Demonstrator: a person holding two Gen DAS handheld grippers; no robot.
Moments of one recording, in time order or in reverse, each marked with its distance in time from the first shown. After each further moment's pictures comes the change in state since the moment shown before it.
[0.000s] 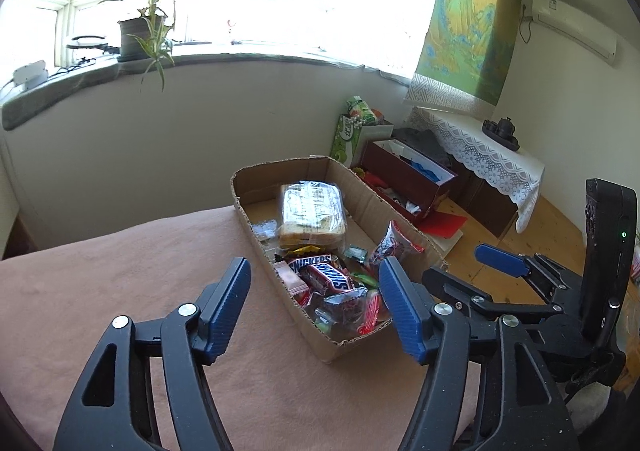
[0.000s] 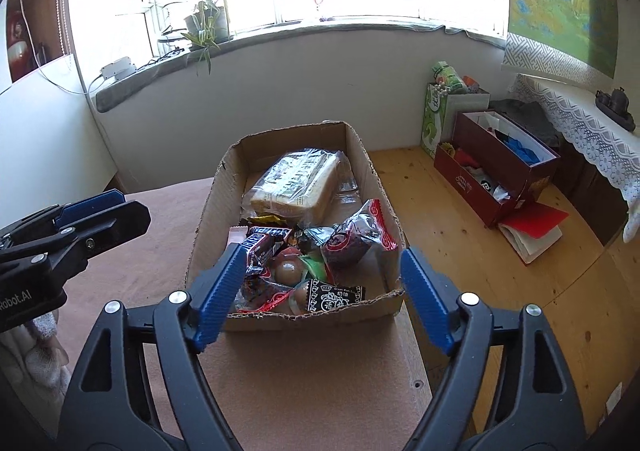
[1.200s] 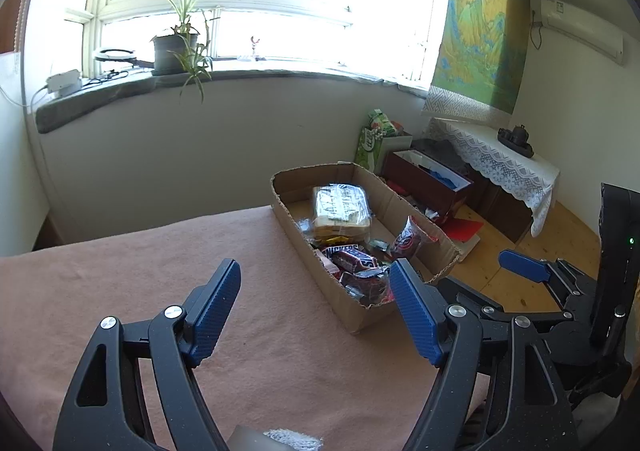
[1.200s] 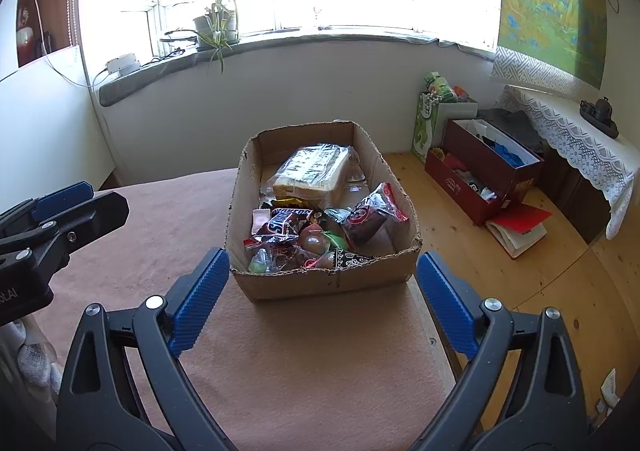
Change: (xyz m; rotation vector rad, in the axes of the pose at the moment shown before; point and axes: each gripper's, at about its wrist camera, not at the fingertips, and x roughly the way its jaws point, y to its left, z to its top) left arm -0.039 0.007 -0.020 0.002 -0.058 0.078; right arm -0.033 0.037 -0.020 -0.021 -0.026 -0.046
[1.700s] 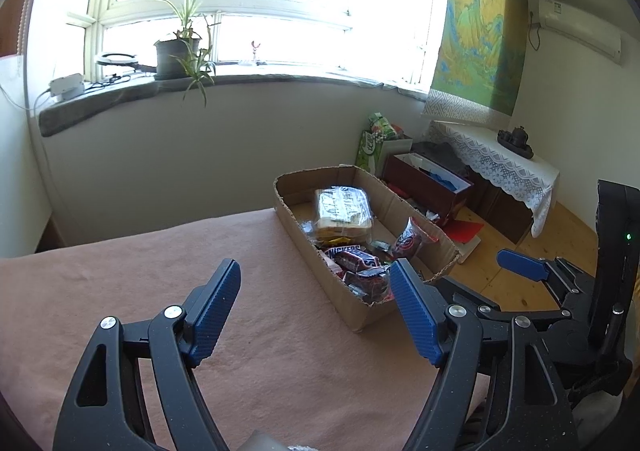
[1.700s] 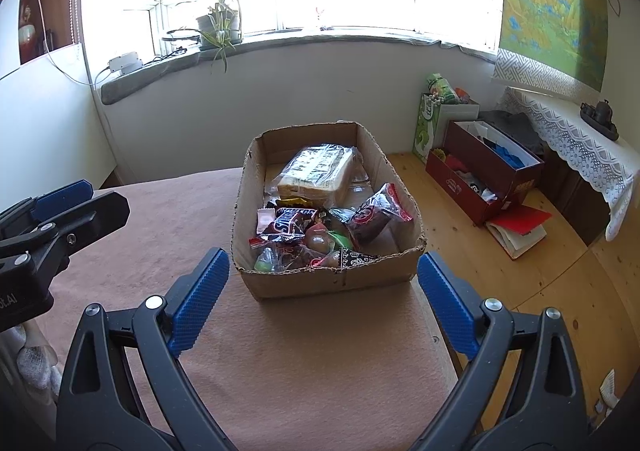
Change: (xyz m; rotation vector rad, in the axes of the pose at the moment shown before) left arm -0.006 0.004 -0.003 0.004 -0.016 0.005; right arm -0.002 0.006 -0.001 -0.007 -0.001 0.001
